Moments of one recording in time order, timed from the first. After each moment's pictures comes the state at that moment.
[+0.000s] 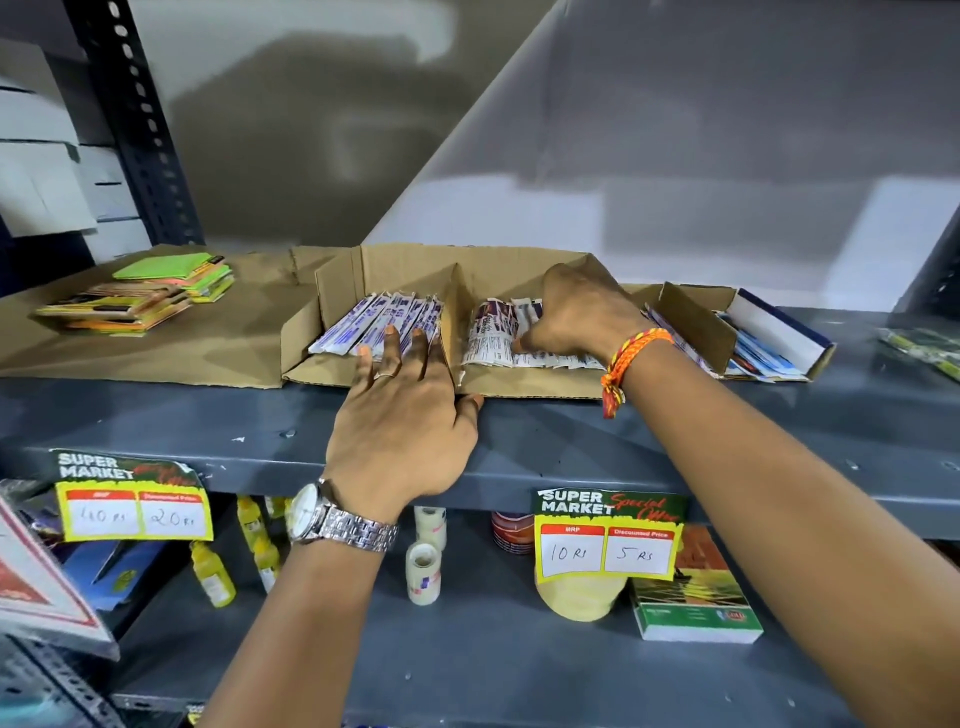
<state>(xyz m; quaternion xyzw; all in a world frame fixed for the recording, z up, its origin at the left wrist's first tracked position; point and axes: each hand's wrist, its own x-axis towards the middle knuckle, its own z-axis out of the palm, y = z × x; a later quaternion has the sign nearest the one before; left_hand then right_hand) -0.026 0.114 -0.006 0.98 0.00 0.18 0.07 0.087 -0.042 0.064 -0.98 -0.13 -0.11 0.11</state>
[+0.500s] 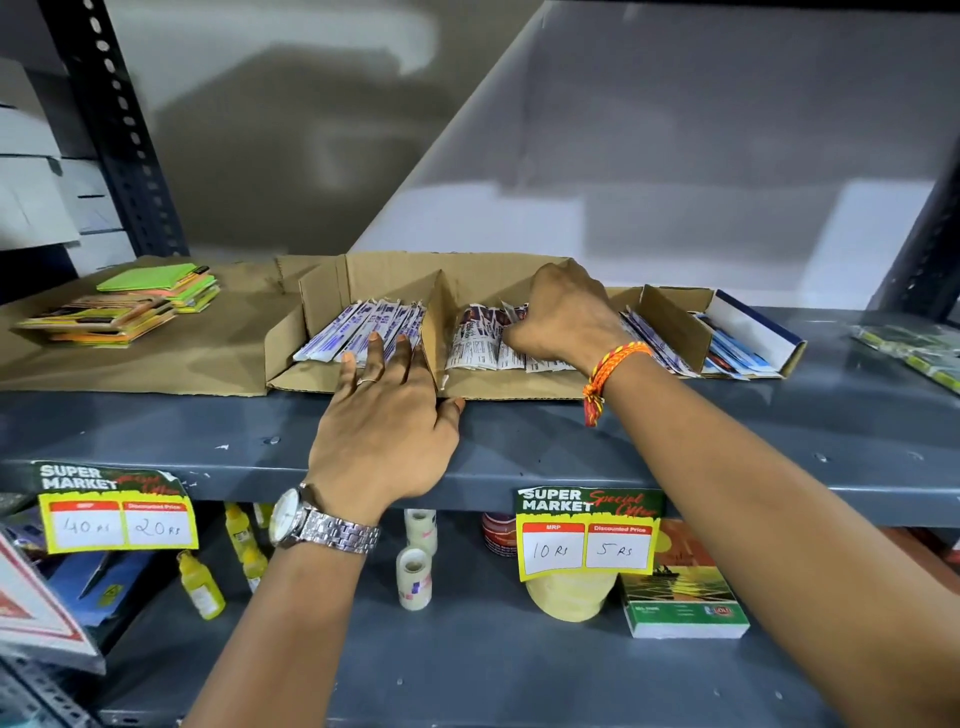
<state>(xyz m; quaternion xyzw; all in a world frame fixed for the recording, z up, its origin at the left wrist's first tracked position) -0.024 0.115 -0.005 0.98 0.00 0.18 0.06 0.089 -0.047 0.056 -0.96 -0.12 -0.19 0.16</state>
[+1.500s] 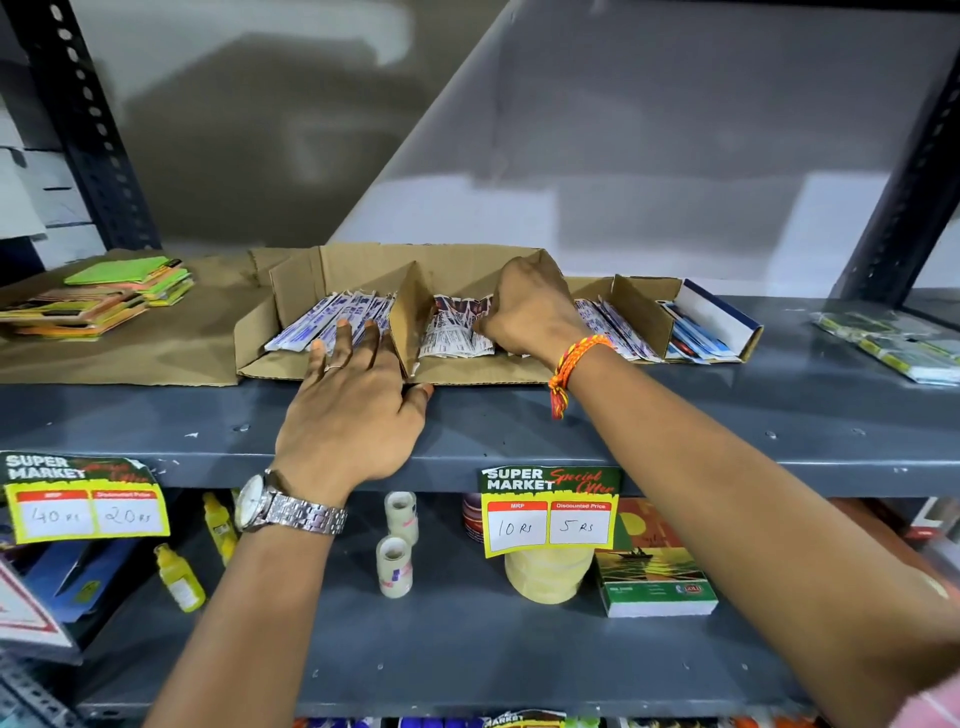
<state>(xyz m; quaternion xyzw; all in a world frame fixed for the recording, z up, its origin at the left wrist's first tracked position) -0.028 0.114 -0.003 0.98 0.01 0.18 0.07 0.084 -0.047 0.049 -0.95 -0.12 -0.20 0.20</state>
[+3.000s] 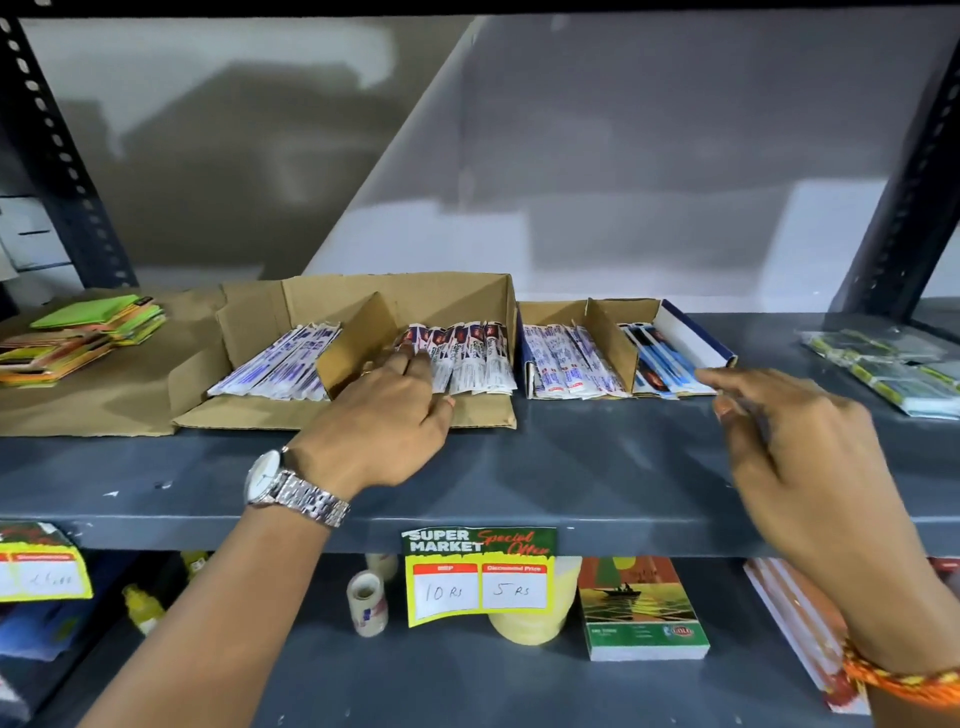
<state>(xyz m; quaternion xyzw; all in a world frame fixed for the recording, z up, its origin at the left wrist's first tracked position) 0.007 0.050 0.029 0.99 -0.05 0.10 0.04 -0.033 -0.252 0.014 -0.91 -0.10 -0.34 0.21</state>
